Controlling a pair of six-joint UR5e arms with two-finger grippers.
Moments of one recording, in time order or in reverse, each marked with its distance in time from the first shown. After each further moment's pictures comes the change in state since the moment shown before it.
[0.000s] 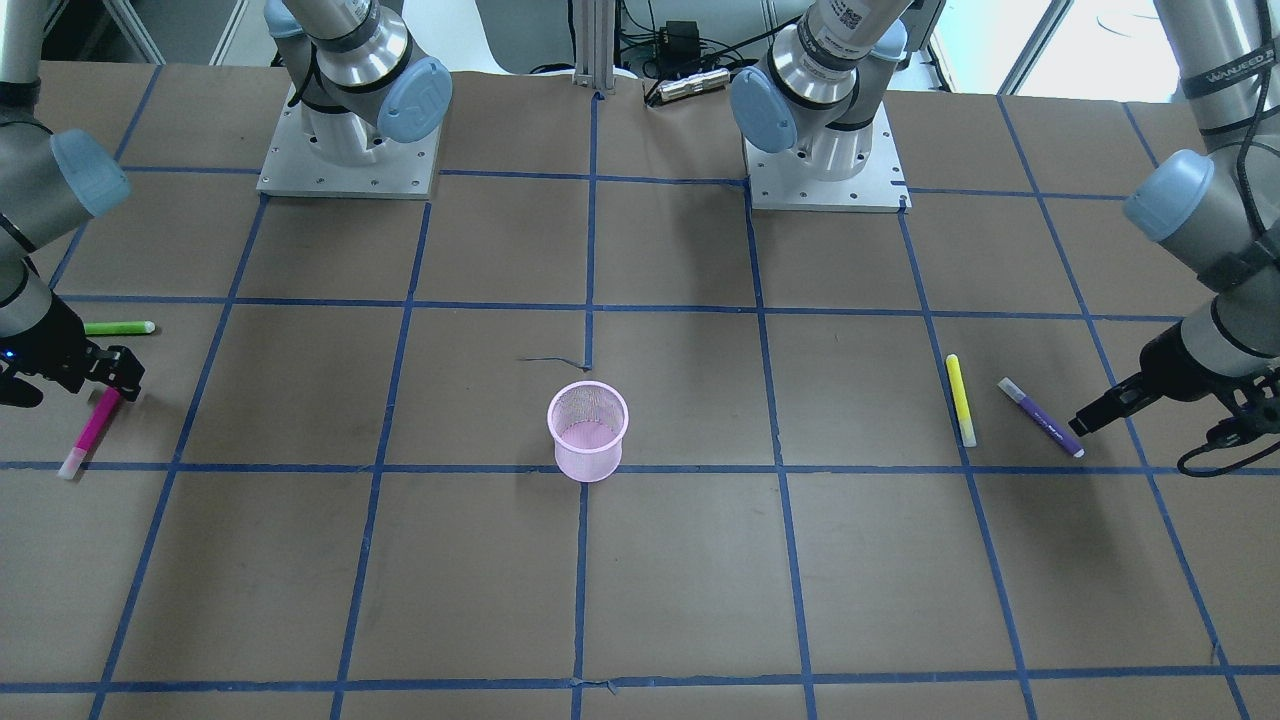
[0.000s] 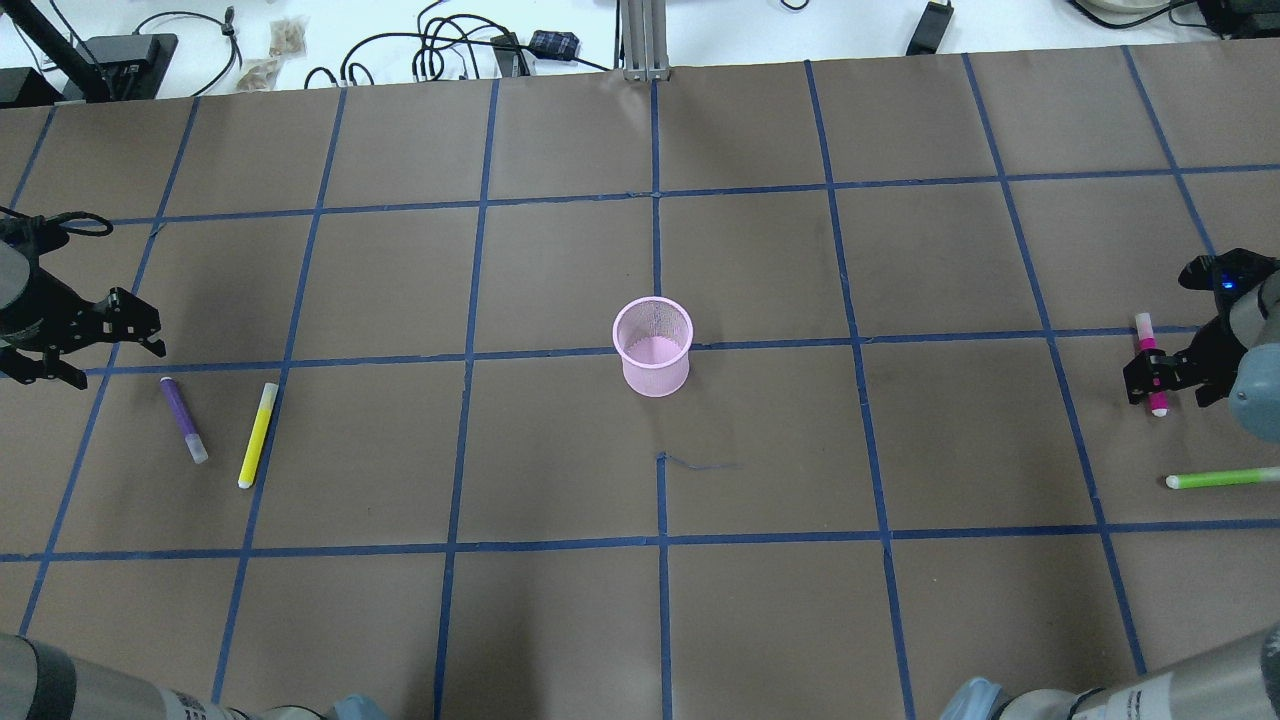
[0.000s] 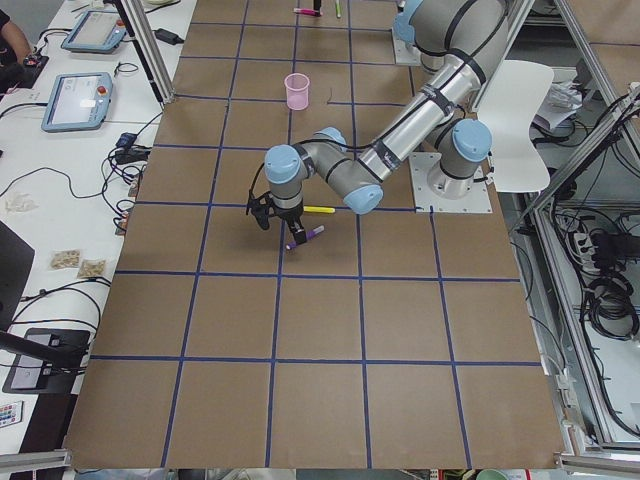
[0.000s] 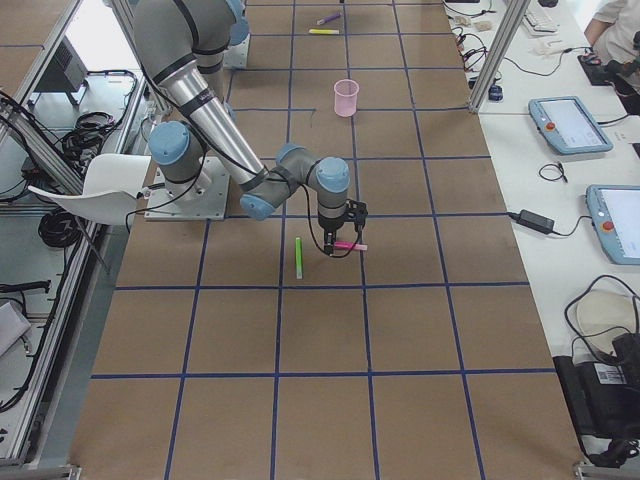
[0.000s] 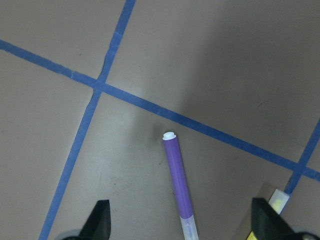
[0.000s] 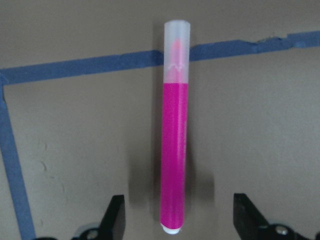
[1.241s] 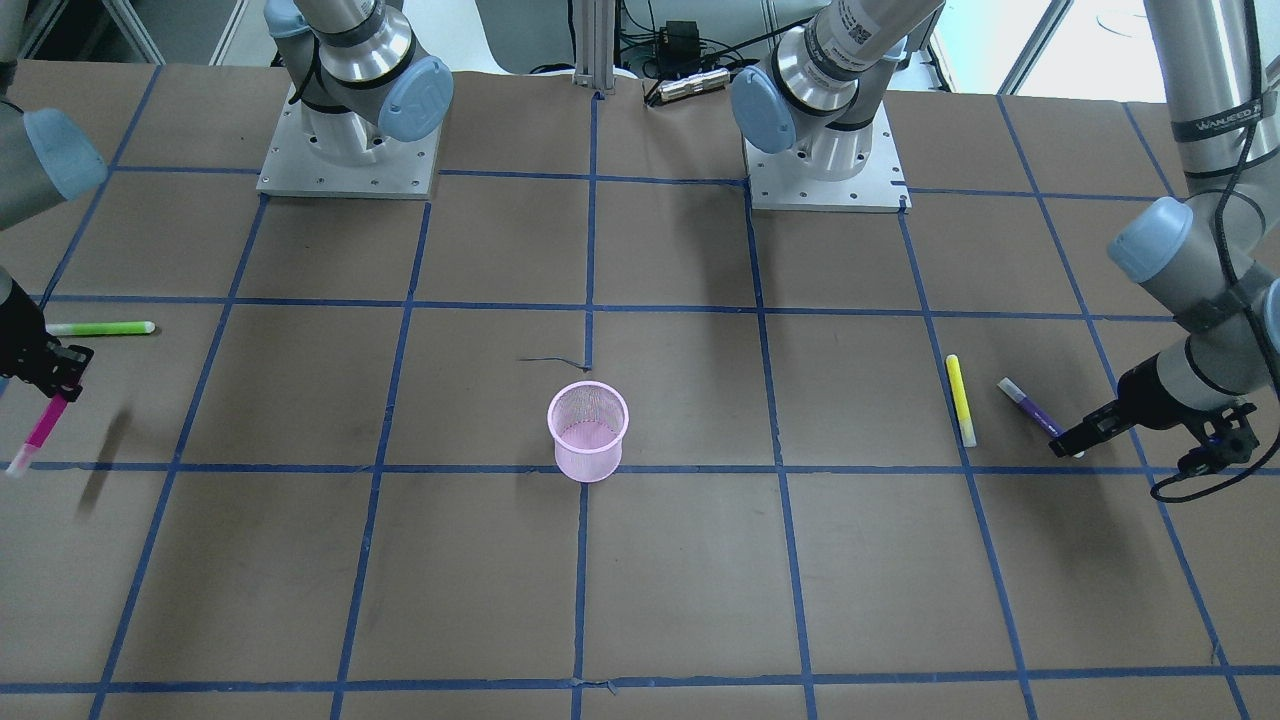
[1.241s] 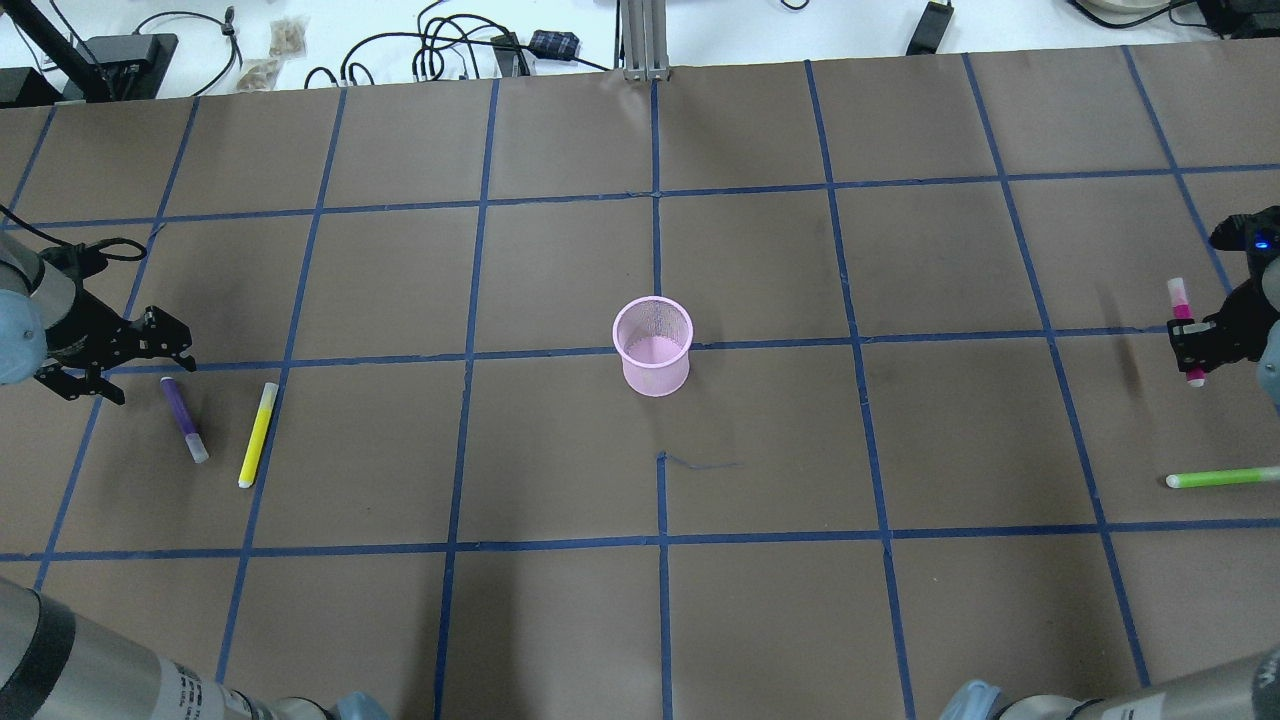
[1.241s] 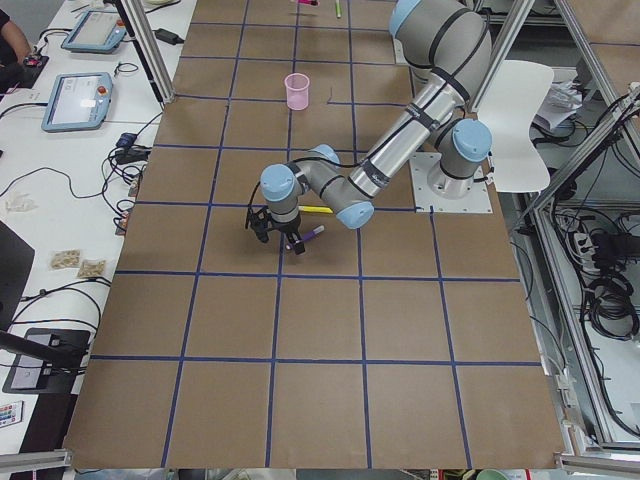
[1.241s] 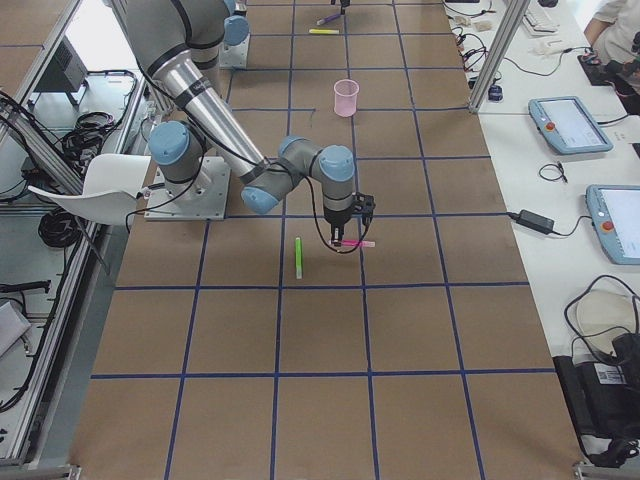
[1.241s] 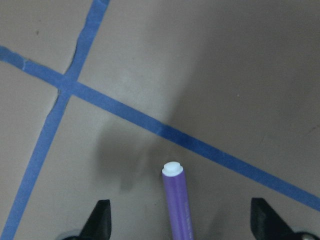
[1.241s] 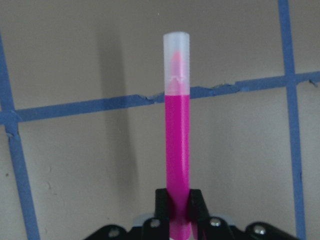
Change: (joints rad) left arm 0.000 -0.096 0.001 0.055 -0.002 -0.013; right arm 0.033 -0.081 -0.063 0.060 -0.003 0.032
